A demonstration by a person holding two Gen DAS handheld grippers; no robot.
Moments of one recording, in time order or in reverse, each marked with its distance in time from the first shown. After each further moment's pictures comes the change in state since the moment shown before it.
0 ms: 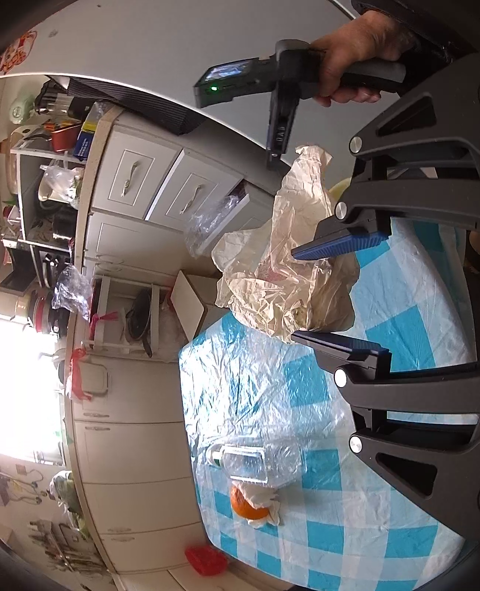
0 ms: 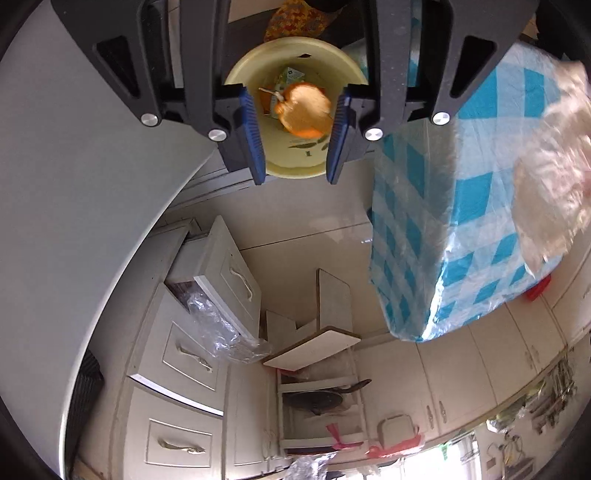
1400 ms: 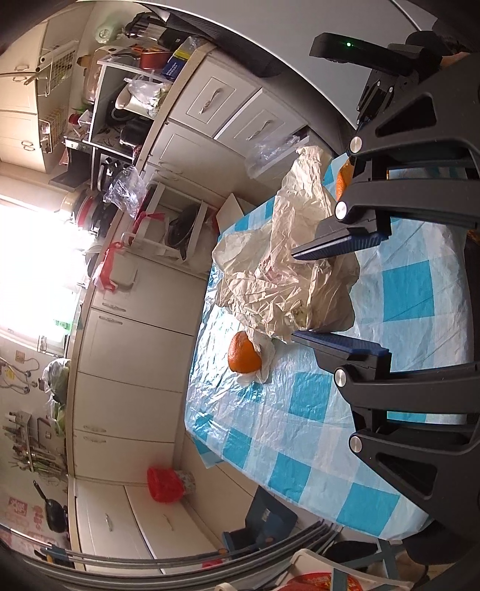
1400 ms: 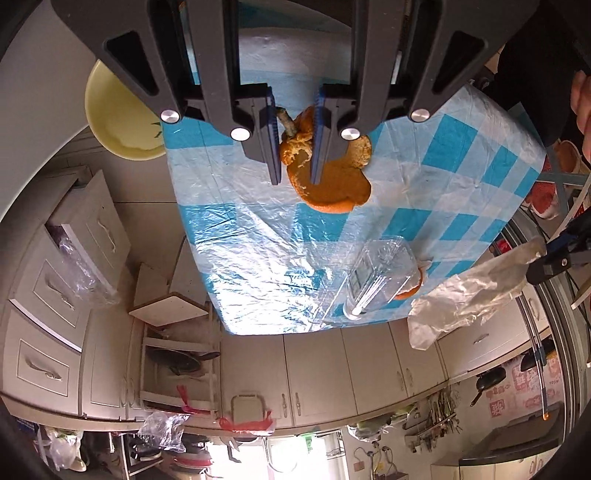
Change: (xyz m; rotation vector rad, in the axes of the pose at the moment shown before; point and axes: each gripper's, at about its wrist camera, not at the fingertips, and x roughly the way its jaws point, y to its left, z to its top) left arm -0.094 0.155 -0.016 -0.289 -0.133 0.191; right arm -0.047 0.176 -0.069 -0.281 -0.130 0.331
